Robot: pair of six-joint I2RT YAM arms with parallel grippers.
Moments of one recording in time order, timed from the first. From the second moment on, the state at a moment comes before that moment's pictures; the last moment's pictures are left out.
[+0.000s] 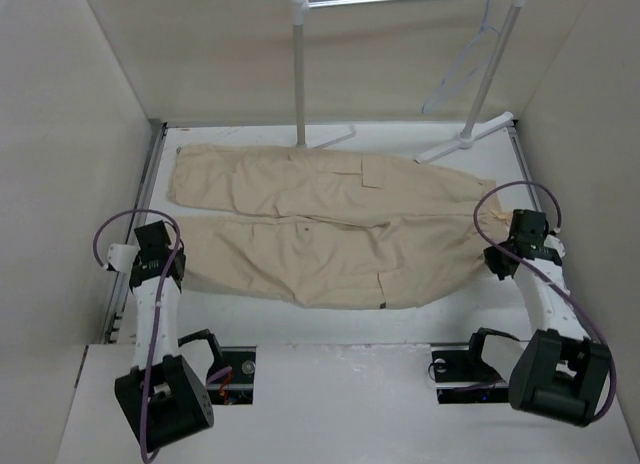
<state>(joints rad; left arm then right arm) 0.35 0.95 0.54 -0.53 -0.27 -1.11 -0.29 1.08 0.61 -0.58 0.17 0.98</state>
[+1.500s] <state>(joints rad) 0.16 2.26 1.97 -0.31 -0.49 -0.90 -0.18 2.21 1.95 -0.61 0.08 1.05</state>
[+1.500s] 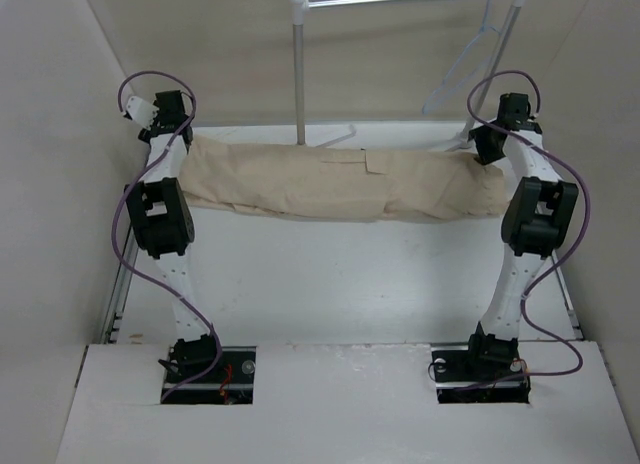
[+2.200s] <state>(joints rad) 0.26 1.79 1.03 -0.02 -0.16 -1.05 -0.24 1.54 1.00 -0.34 0.06 0.97</state>
